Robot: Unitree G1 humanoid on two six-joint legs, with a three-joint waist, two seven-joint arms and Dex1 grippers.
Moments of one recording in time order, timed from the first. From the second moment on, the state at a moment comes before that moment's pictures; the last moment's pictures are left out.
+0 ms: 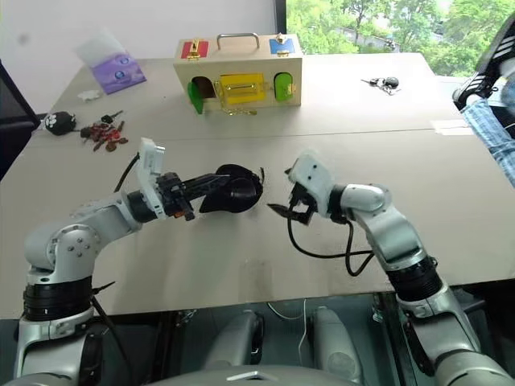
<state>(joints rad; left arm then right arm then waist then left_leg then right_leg) -0.36 0.64 0.23 -0.23 -0.85 0.95 -0.75 -0.51 -0.37 0.32 -0.14 0.11 0.49 0.79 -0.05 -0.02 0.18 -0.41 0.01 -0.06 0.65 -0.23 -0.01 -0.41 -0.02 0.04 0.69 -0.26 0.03</state>
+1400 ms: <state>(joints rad) -0.18 0.56 0.29 -0.41 -0.96 0.89 -0.67 -0.56 -0.35 0.27 -0.05 -0.25 0.14 0.47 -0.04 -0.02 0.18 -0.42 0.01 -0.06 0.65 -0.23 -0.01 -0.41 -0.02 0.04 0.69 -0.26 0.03</state>
